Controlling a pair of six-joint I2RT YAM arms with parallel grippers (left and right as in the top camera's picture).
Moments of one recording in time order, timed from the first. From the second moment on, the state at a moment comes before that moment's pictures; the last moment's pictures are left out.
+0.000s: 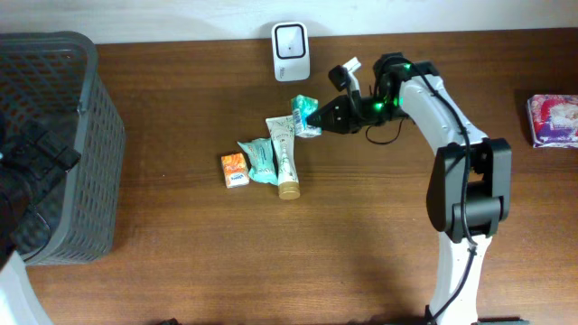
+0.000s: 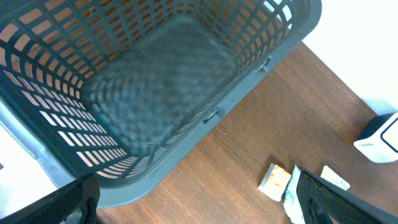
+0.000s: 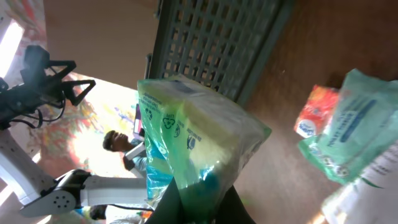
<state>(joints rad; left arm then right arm) 0.33 1.38 2.18 -1.69 -0.17 -0.47 0.14 2.24 1.82 -1.20 -1.51 -0.37</state>
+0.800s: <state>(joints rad) 0.33 1.38 2.18 -1.69 -0.17 -0.47 0.08 2.24 1.82 -1.22 -1.52 -0.55</state>
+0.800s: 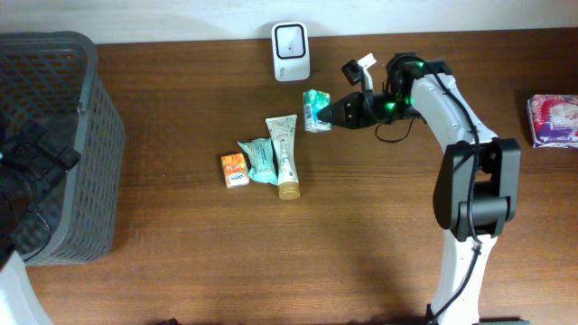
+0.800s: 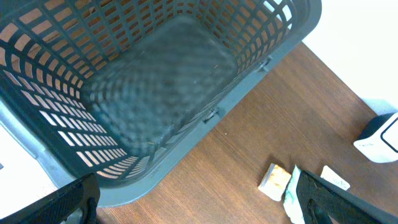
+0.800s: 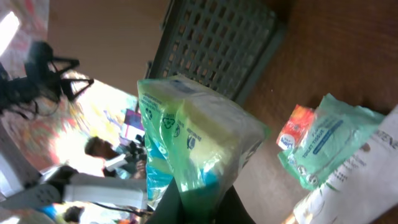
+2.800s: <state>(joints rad) 0.33 1.38 2.18 -1.69 -0.17 -0.47 0.40 2.30 2.06 -0.26 0.17 -0.50</state>
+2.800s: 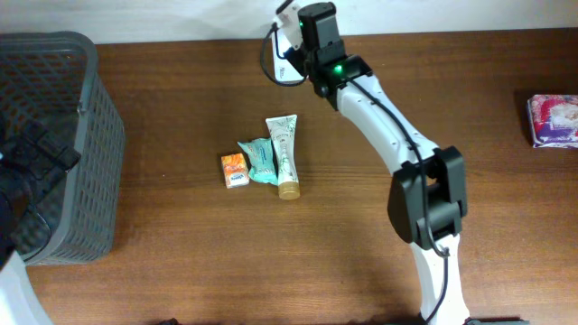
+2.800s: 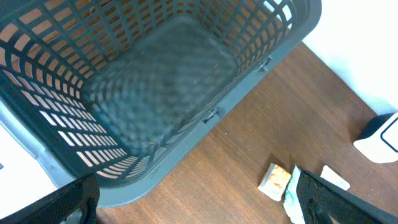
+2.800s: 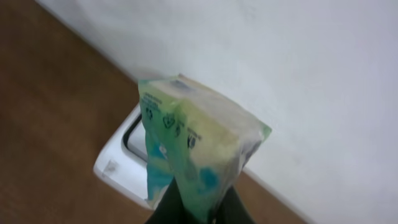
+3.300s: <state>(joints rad) 0.33 1.38 2.18 -1.69 -0.17 -0.47 0.40 2.49 2.06 0.08 0.19 -0.97</state>
